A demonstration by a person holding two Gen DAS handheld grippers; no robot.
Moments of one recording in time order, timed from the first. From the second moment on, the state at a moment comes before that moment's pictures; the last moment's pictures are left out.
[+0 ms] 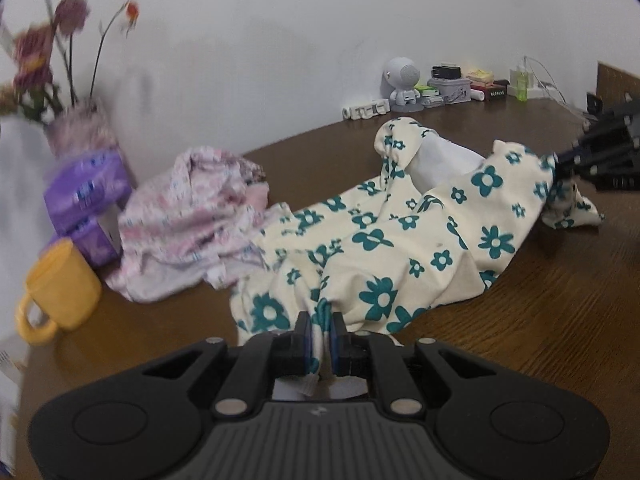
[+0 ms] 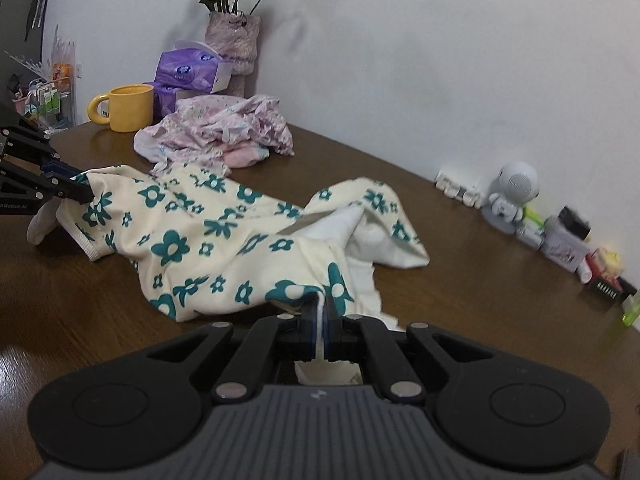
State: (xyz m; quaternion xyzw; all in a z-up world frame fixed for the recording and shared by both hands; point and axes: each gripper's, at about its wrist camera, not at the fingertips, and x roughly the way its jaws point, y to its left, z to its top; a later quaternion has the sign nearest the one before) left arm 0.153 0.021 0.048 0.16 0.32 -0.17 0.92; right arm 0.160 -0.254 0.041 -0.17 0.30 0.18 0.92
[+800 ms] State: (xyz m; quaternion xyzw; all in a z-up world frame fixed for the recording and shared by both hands) left arm 0.054 0.076 0.053 -0.08 0.27 -0.06 0.96; right arm 0.087 -0.295 0.029 0.00 0.27 0.16 0.95
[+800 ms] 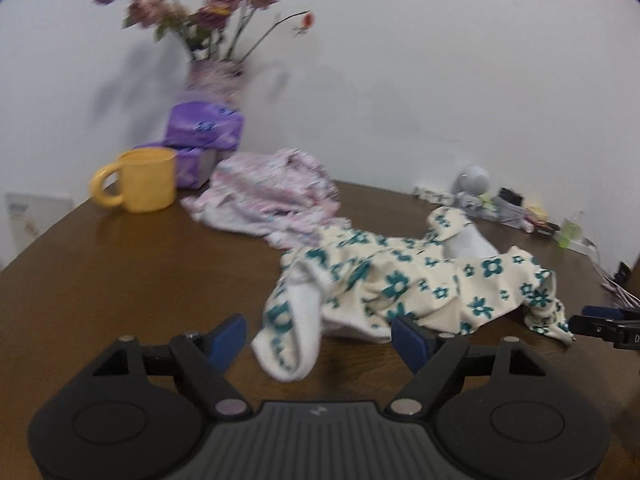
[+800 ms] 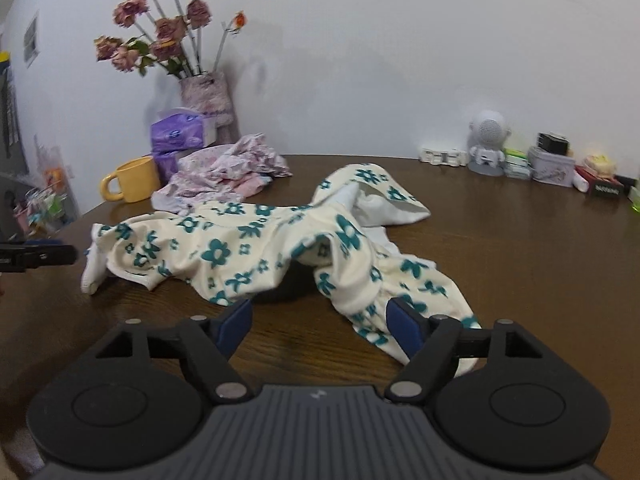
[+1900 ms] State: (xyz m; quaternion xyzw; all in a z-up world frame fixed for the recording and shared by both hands) left arm 0.115 0.093 0.024 -0.10 0.34 -0.11 0.93; right arm 0.139 -0.288 -0.010 -0.03 0.33 0.00 0.94
